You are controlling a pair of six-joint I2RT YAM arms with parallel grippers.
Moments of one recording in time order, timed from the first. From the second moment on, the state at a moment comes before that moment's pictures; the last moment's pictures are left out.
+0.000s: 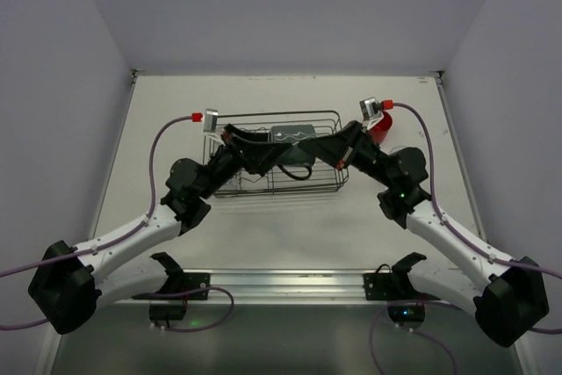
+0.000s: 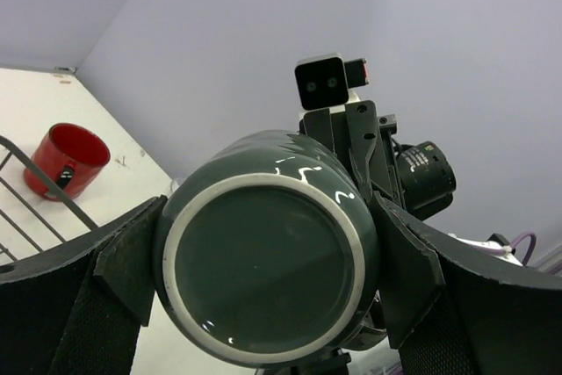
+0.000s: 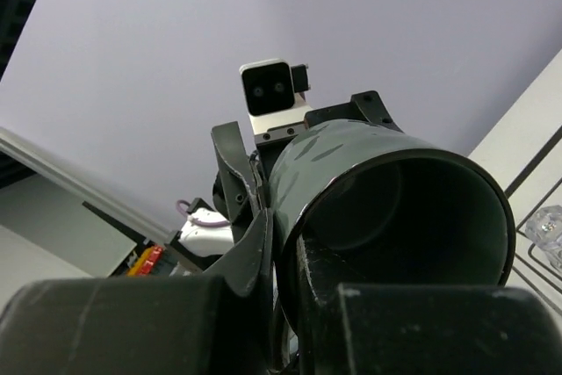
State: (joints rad) left arm -0.71 1.06 0.59 0.86 0.18 -0.90; right arm 0.53 1.02 0.66 0.77 -0.54 1.27
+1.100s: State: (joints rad) left arm -0.73 0.42 0.81 -0.54 -0.35 -0.35; right arm -0.11 1.45 1.30 -0.54 0.18 0.37
